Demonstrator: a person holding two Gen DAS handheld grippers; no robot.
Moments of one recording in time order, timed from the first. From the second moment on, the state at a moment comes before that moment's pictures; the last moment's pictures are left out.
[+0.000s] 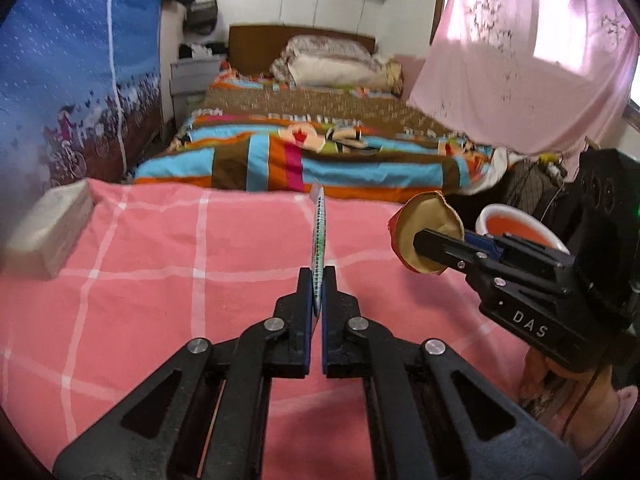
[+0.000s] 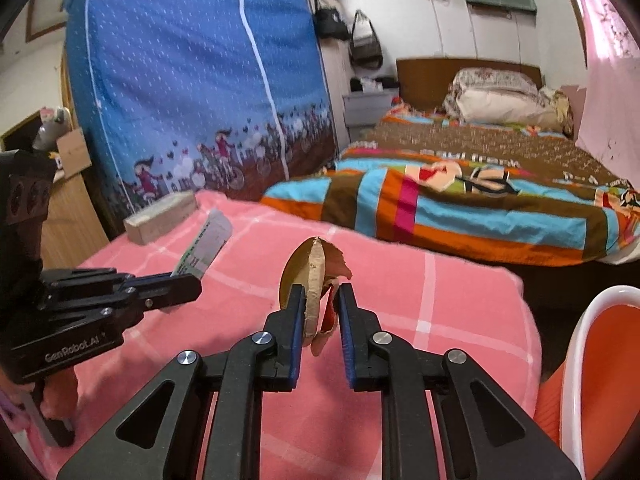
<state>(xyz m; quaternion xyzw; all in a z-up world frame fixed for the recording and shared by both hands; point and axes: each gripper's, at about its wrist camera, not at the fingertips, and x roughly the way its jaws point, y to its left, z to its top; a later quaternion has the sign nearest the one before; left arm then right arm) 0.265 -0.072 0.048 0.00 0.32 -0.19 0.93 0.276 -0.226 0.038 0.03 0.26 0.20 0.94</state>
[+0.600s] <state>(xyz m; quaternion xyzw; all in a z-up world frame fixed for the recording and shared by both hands) 0.218 -0.125 0.113 -0.01 0.16 -0.21 0.96 0.201 -0.284 0.099 0.08 0.02 0.14 0.99</state>
